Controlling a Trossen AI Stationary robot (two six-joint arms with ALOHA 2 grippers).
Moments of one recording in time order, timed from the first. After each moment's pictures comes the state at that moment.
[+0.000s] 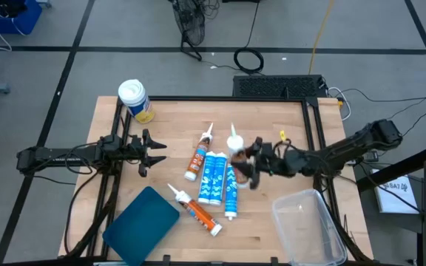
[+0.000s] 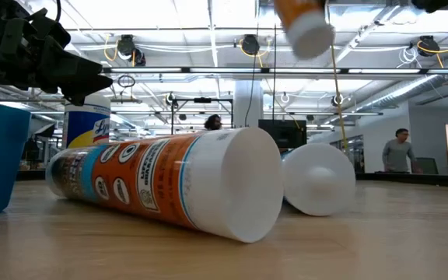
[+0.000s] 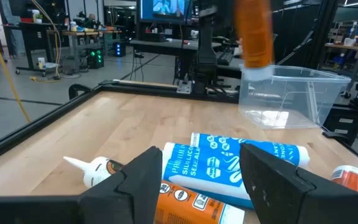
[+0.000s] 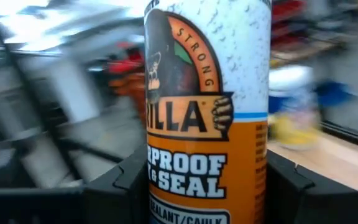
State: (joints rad) left arm 0.14 0.32 0.01 0.29 0.11 -0.08; right arm 0.29 1.28 0.67 0.74 0.45 0.30
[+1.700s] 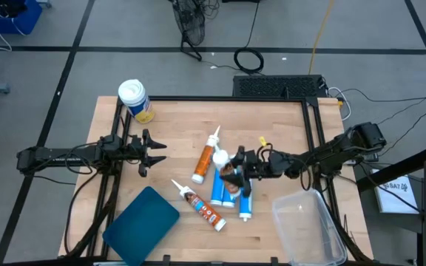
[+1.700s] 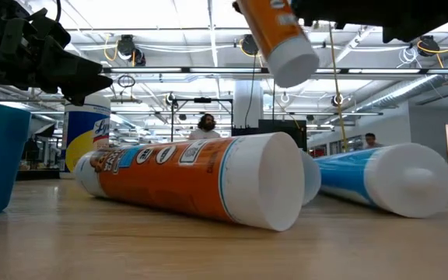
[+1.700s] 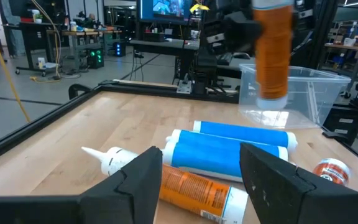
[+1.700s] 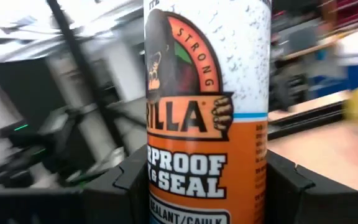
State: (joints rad) left arm 0.14 0.32 0.01 0.29 0.11 -0.08; right arm 0.22 1.51 0.67 0.96 0.14 0.35
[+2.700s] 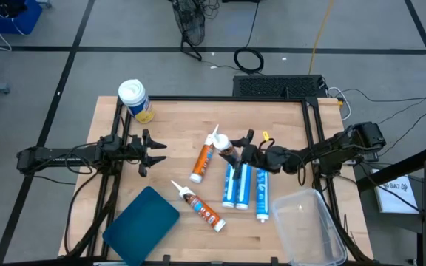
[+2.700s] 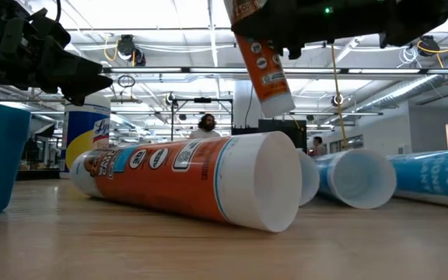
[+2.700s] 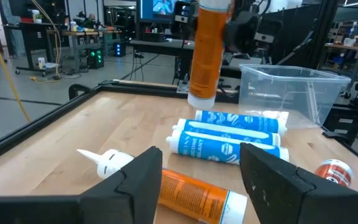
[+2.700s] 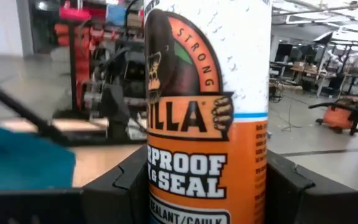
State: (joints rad) left arm 0.14 0.32 0.01 0.29 0.11 -0.08; right arm 0.15 1.51 0.67 0.91 0.47 -0.14
